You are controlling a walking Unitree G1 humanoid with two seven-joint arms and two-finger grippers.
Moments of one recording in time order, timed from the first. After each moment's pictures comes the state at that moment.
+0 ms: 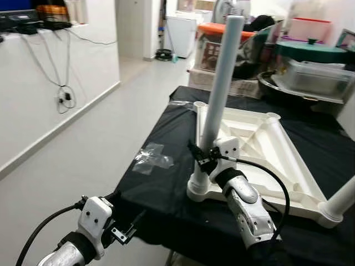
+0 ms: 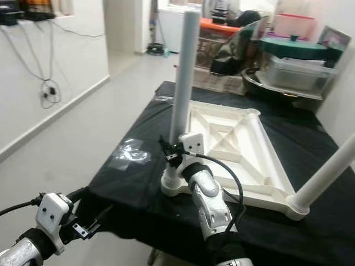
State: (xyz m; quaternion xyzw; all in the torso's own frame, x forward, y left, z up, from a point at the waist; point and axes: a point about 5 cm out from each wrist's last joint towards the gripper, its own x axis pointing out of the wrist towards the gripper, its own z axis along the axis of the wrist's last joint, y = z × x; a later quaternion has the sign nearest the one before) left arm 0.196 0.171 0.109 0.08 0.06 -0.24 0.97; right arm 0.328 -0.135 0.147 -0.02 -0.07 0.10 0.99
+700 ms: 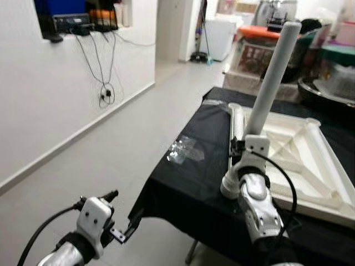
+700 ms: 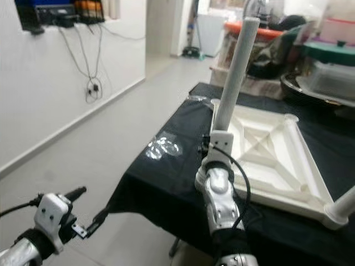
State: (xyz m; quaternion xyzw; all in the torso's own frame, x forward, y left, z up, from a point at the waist) left arm 0.198 0.177 0.111 0.09 0.06 -0.22 0.97; right arm 0.332 -0.173 0.143 -0.03 -0.04 -0.13 0.99
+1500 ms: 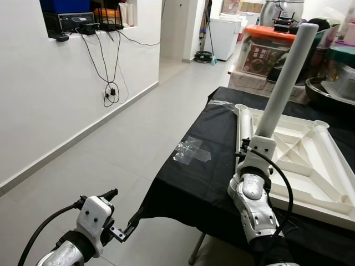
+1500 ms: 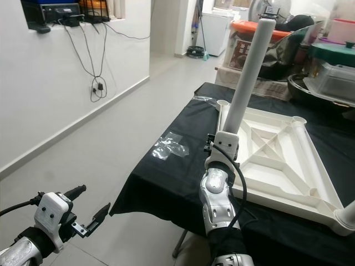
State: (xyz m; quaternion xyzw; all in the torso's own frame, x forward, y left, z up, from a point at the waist) left arm 0.200 0.178 0.110 0.10 0.06 -0.22 0.97; right arm 0.329 -0.178 0.142 -0.03 -0.04 -0.25 0.97
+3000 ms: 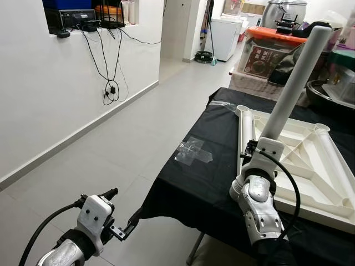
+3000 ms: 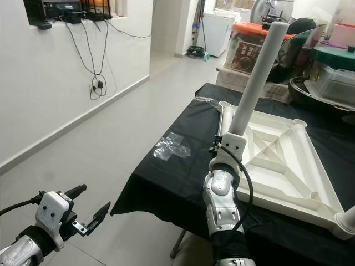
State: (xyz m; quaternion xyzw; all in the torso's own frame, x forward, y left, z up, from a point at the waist) left arm 0.203 0.178 0.108 0.10 0.05 -0.22 0.97; right arm 0.325 -0.185 0.143 0.00 -0.04 -0.24 0.97
